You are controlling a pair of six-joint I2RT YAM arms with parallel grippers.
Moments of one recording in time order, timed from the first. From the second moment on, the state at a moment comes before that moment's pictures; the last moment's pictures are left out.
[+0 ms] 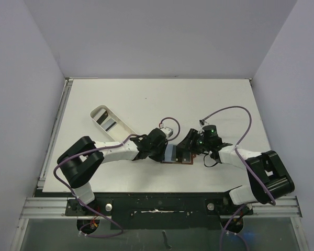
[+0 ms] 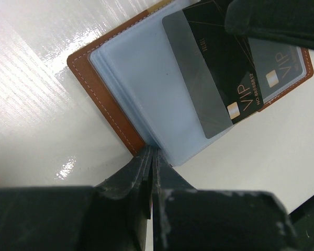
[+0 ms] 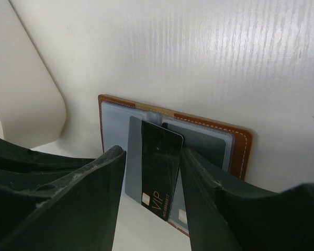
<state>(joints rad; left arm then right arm) -0.93 1.74 0.95 -0.14 0.01 -0.44 0.35 1.43 0.48 0.22 -0.35 0.74</state>
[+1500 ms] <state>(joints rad) -0.92 1.73 0.94 -0.11 0.00 -0.55 0.45 1.38 0.44 0.21 -0.31 0.78</state>
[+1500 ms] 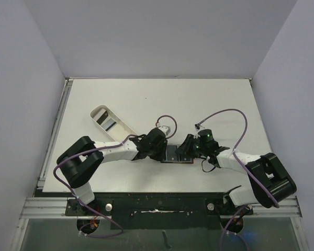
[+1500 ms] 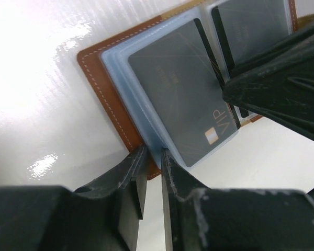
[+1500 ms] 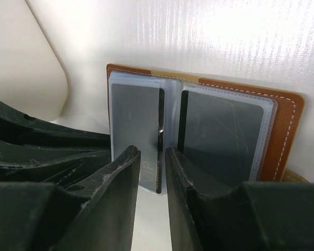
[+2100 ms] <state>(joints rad) -0.86 1.57 0.87 0.00 0.02 -0.72 0.46 1.41 0.45 0.19 -0.31 0.75</state>
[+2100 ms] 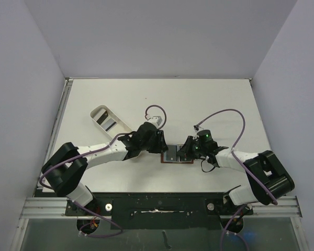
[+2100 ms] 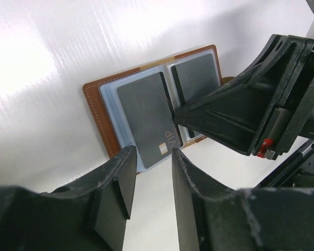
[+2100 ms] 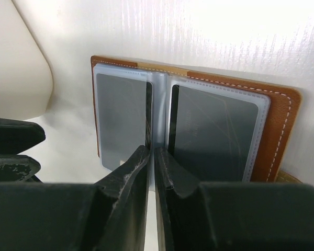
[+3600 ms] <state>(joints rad) -0.82 1.71 0.78 0.29 0.17 -0.87 0.47 1.42 0.39 0.29 -0.31 0.78</state>
